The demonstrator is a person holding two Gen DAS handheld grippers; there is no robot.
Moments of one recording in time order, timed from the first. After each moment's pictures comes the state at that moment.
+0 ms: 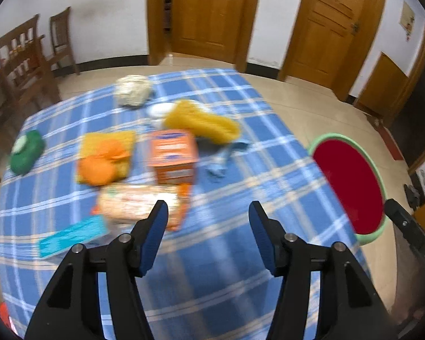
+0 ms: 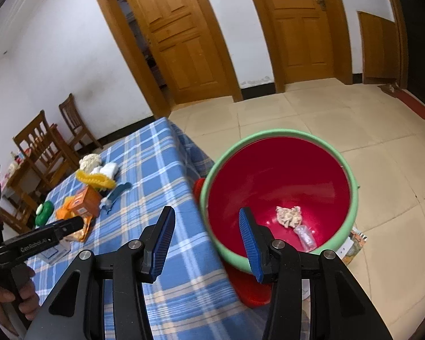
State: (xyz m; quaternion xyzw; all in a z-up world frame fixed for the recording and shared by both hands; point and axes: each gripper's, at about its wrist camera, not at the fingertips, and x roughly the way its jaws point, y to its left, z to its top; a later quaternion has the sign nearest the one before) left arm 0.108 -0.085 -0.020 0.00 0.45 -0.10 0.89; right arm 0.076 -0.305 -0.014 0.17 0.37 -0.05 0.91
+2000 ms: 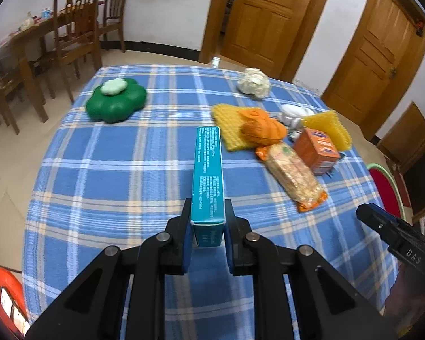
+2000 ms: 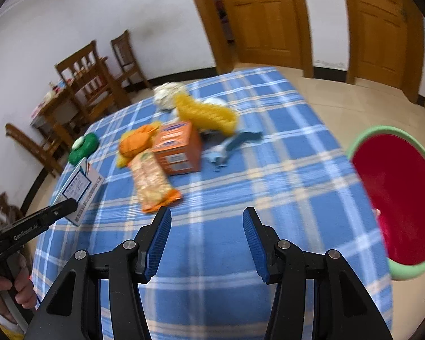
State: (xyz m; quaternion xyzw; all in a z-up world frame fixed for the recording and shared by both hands) left arm 0.084 0.083 -0.044 -0.09 0.44 -0.02 0.89; right arm 0.148 -0.139 -0.047 0.08 0.45 0.11 0.88
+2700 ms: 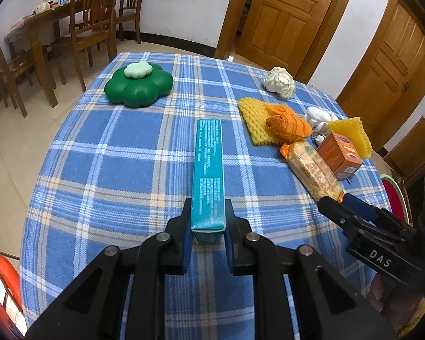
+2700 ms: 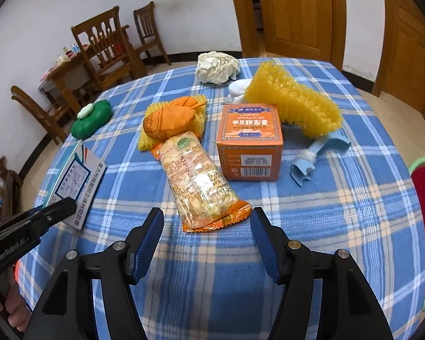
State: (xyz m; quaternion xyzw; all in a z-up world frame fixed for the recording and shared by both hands) left arm 0.085 0.104 -0.060 -0.12 0.45 0.01 0.88; right arm 0.186 -0.073 -0.074 0.02 0.47 0.14 0.87
